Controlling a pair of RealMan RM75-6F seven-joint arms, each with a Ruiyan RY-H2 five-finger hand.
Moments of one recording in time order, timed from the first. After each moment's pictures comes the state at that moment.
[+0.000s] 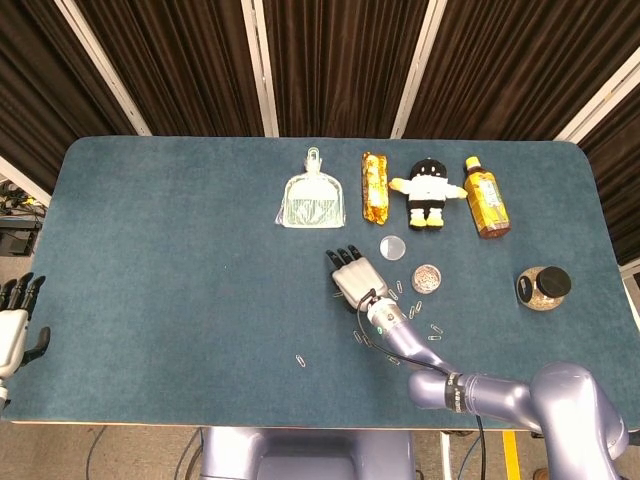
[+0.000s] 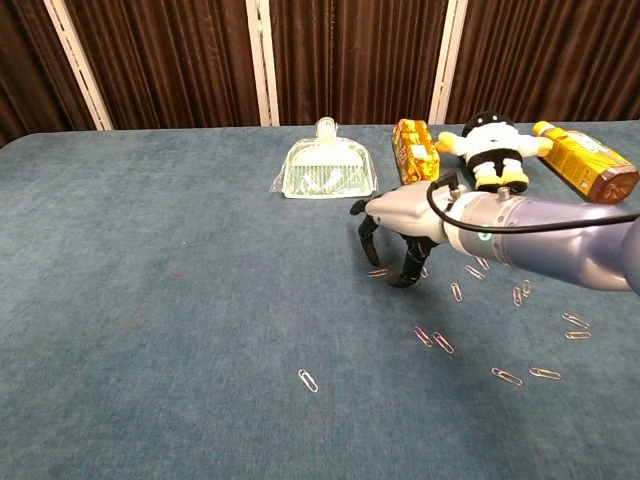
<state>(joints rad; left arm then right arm) -0.17 -1.10 -0.05 -1.64 1.20 1.29 0.28 0.99 -1.73 0.16 -1.25 -0.82 0.75 -0.64</state>
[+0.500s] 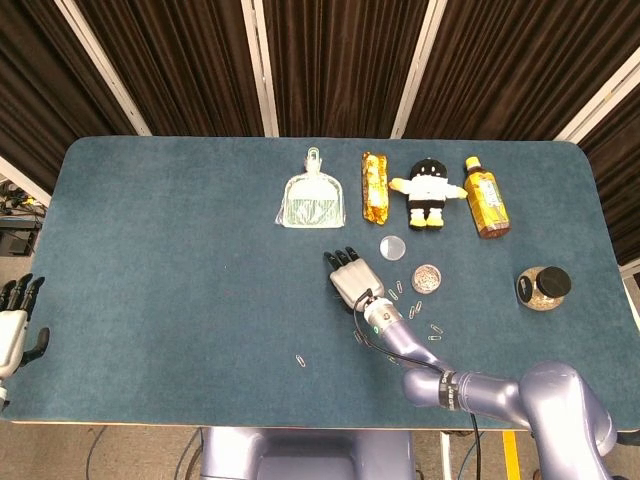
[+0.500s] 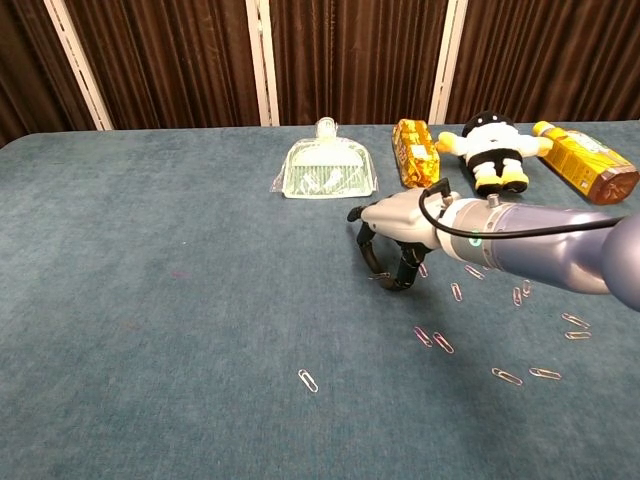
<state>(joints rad) -0.18 -1.11 -0.05 -1.63 1.20 1.28 0.27 1.01 -1.76 0.15 -1.19 -0.80 0.72 -0.63</state>
